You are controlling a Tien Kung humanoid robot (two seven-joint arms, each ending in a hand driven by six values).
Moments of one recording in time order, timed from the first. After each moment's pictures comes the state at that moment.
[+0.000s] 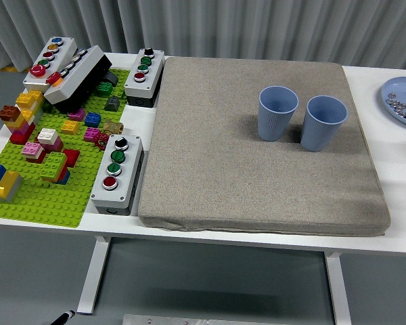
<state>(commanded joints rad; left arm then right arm) -0.12 0.08 -1.18 -0.18 1.24 -0.20 0.07 0.63 -0.27 1.34 1.04 -0.78 -0.15 0.10</state>
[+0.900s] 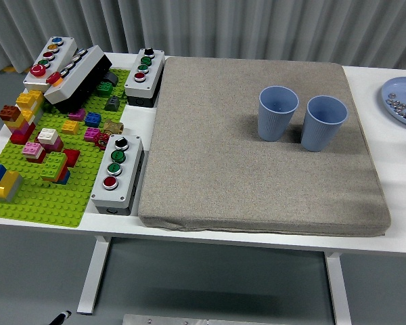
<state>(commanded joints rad) -0.11 0.08 -1.25 -0.18 1.24 -0.19 0.07 0.63 -0.27 1.36 1.04 -0.78 -0.14 0.10</state>
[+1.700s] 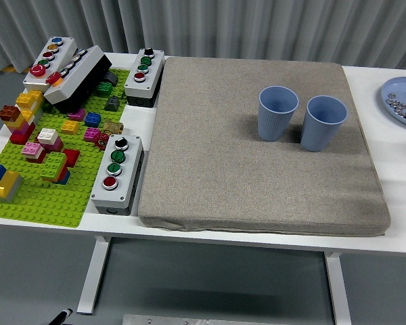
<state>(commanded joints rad) -0.11 0.07 -1.25 -0.18 1.23 -0.18 0.07 0.66 -0.28 1.32 1.05 -0.79 -0.13 0.10</state>
